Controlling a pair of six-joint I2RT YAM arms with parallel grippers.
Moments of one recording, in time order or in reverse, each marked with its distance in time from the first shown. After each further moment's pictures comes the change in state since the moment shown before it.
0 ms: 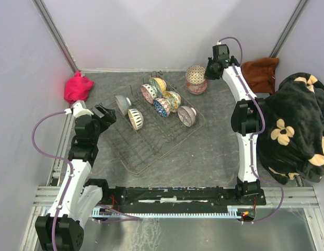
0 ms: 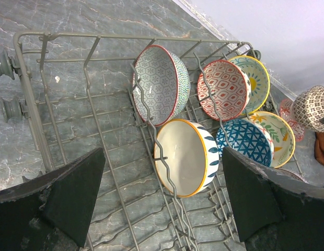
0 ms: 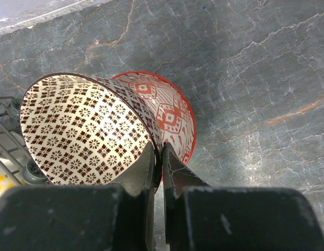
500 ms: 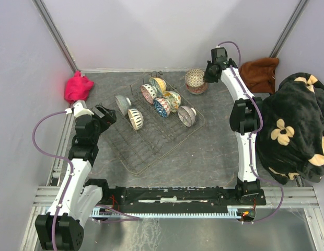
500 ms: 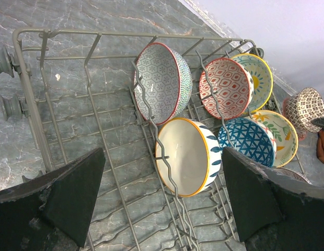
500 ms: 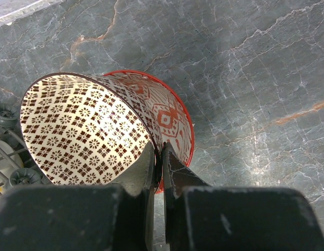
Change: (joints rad) left arm 0.000 0.013 0.000 0.001 -0.001 0.000; right arm -0.002 0.051 0.000 0.007 0.000 0.041
